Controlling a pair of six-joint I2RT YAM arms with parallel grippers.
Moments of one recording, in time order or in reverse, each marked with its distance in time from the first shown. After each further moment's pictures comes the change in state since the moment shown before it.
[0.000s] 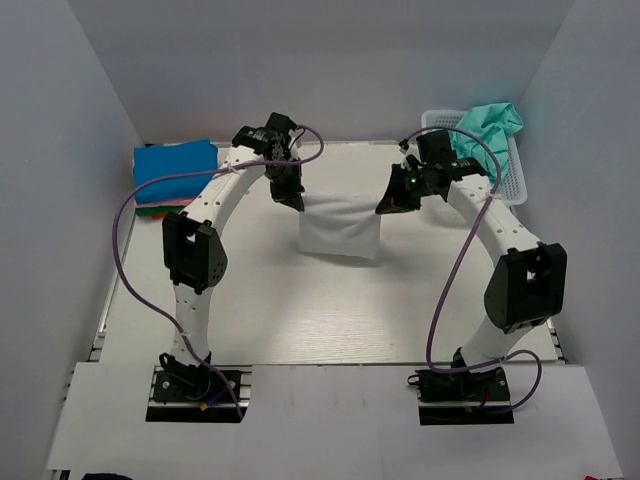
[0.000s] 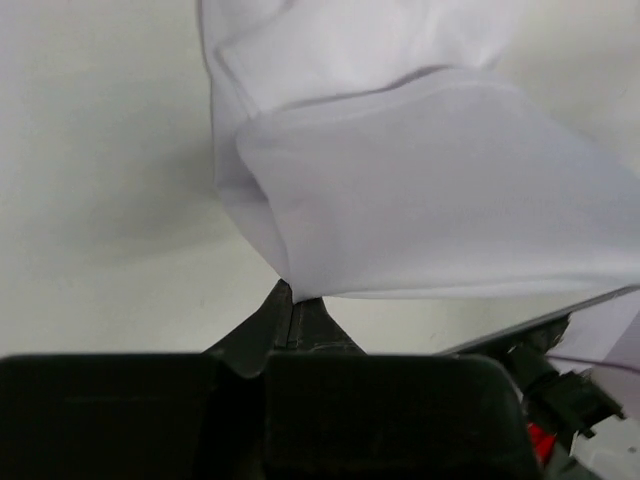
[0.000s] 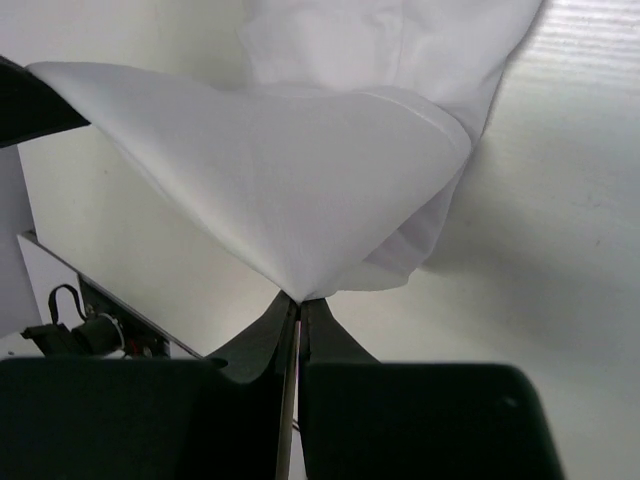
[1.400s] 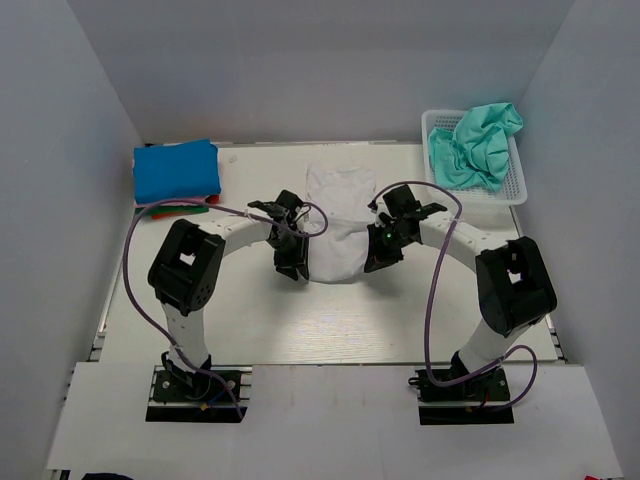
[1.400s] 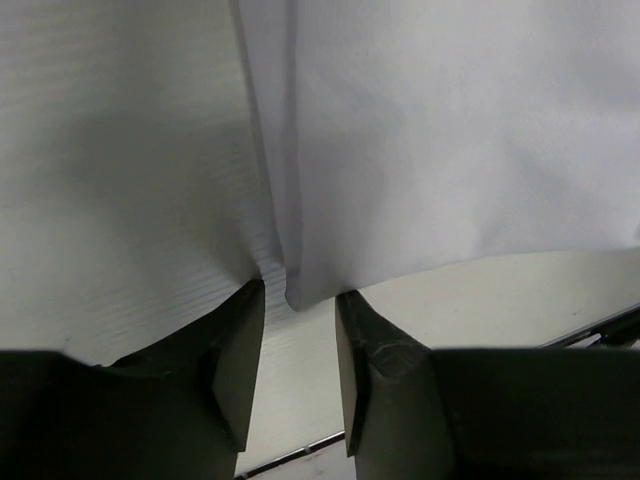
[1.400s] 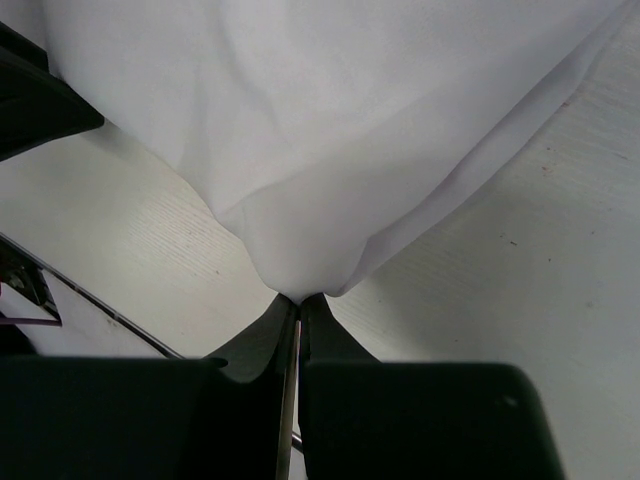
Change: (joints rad) left arm -0.087 -0.170 -0.835 0.523 0.069 0.021; right arm 0.157 0.018 -0.393 0.181 0.045 -0.068
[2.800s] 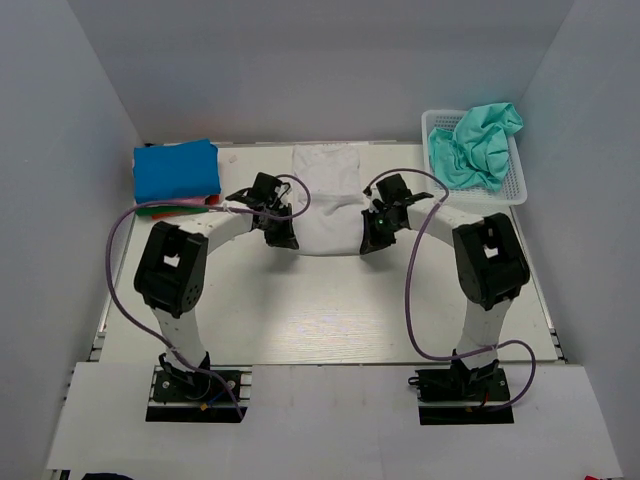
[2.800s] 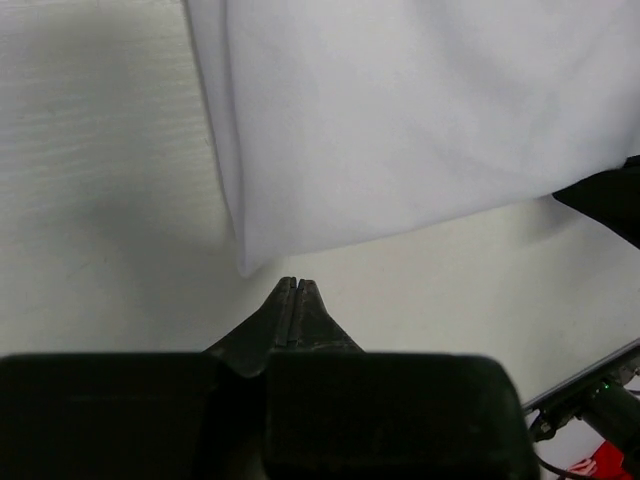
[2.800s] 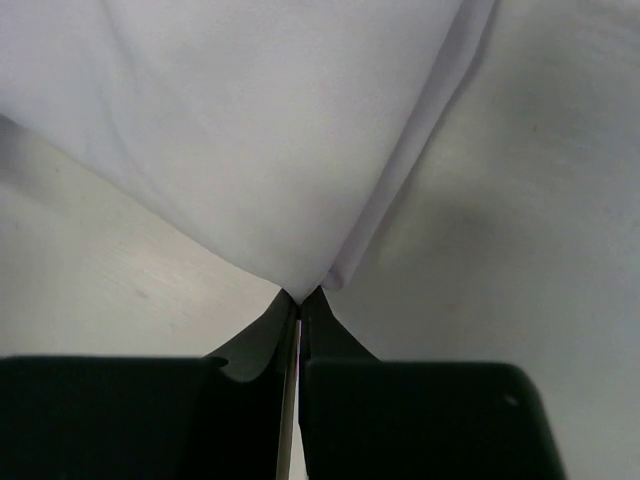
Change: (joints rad) left arm 0.117 -0.035 0.008 0.217 -0.003 -0.027; right arm -0.032 0.237 0.160 0.128 0.064 -0.042
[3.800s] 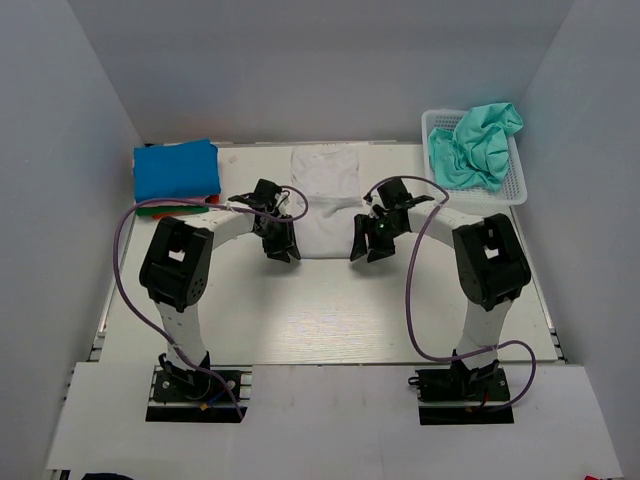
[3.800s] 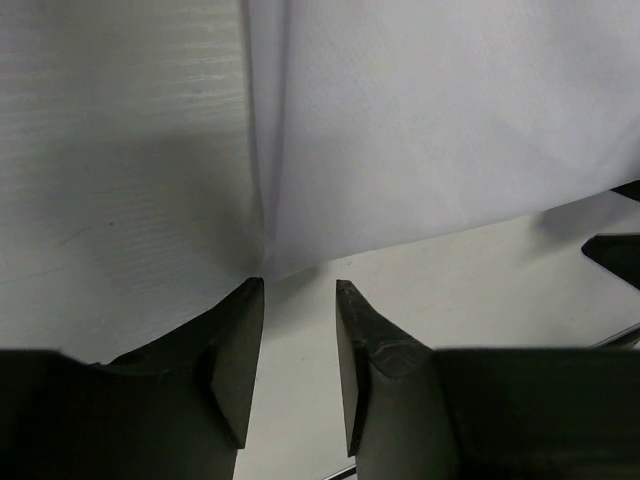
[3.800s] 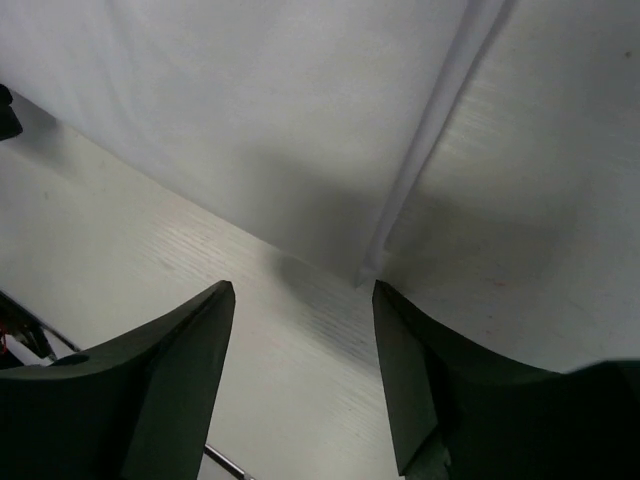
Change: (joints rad) left arm 0.011 0.029 -0.005 -0.095 0.028 -0.035; right arm -0.001 -0.027 -0.043 -0.029 -0.082 0.041
